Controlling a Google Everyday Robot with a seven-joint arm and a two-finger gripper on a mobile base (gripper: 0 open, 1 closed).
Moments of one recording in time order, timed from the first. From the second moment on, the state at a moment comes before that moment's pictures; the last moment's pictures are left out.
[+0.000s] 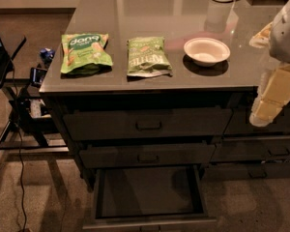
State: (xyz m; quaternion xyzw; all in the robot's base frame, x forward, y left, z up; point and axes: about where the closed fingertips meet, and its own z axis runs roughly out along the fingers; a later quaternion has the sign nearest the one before) arm 0.438 -0.217 0.976 -0.60 0.78 -0.03 0.16
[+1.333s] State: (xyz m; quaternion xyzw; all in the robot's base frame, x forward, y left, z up) arm 0.548 -0.150 0.940 -0.65 0.75 0.00 0.15
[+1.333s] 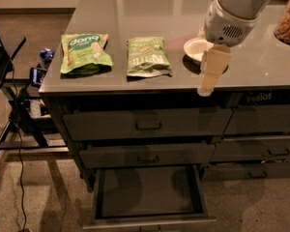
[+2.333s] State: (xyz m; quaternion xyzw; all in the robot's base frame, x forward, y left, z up) arm 0.602 -0.111 0.934 -0.67 0.72 0.00 0.18
